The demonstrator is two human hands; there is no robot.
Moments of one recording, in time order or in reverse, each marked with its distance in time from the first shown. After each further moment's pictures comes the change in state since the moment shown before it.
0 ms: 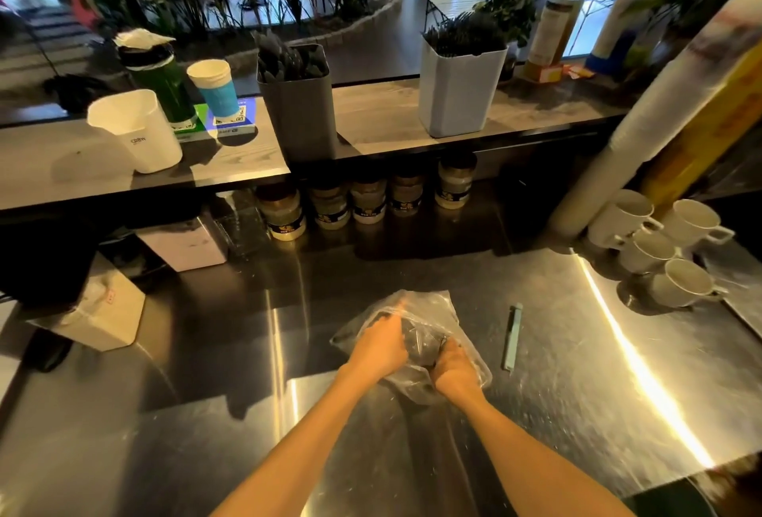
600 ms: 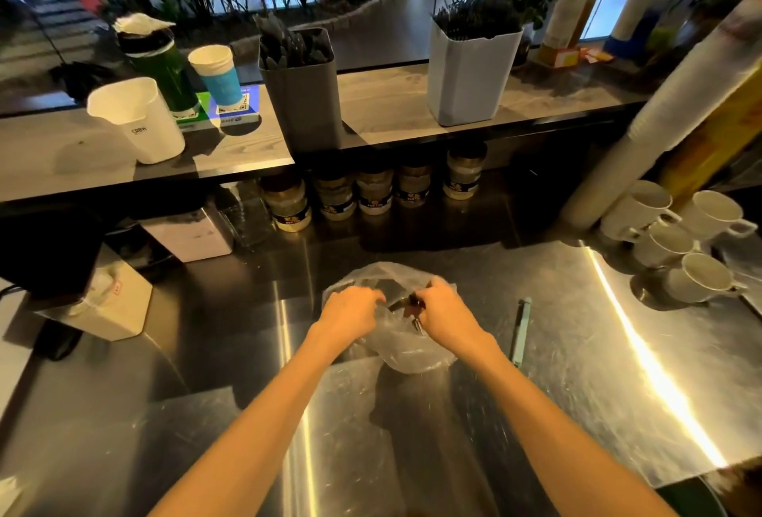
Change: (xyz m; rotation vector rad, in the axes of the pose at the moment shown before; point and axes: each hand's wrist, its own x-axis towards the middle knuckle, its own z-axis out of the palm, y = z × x) left_hand 0.040 -0.050 -0.038 0.383 -0.089 0.006; right_hand 0.012 -0.072 -0.054 -0.226 0.055 -0.497
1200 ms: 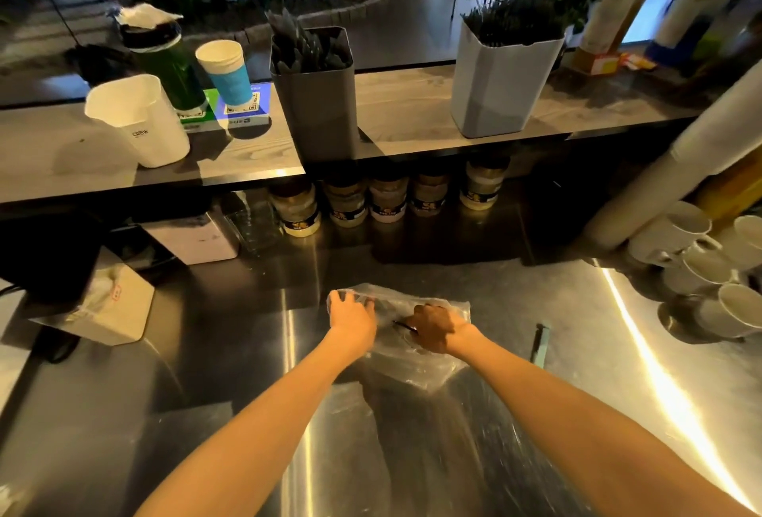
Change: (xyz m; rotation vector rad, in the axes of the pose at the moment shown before) left_hand 0.055 -0.020 0.025 0.557 -0.212 -0.191; right_hand 0.074 0.018 0.033 -0.464 -0.367 -0.232
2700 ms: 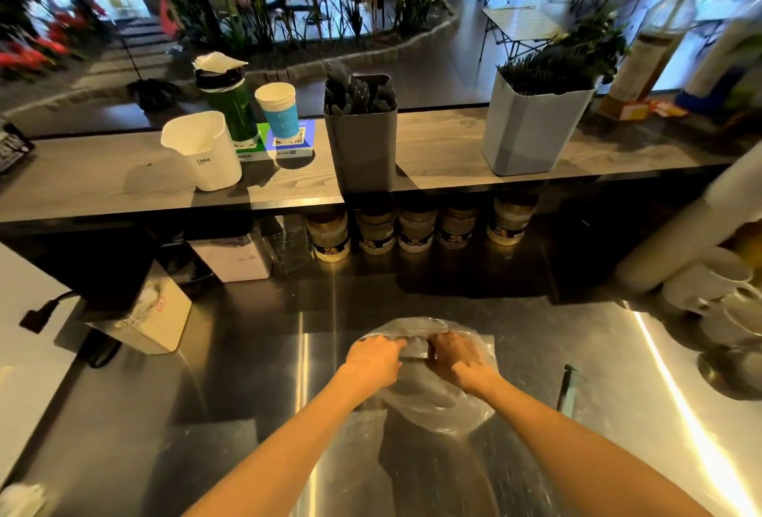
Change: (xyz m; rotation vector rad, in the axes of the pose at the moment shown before) left_hand -0.028 -0.014 0.006 -0.498 0.100 0.155; right_hand -0.001 -0.018 0.001 0.113 0.212 0.211
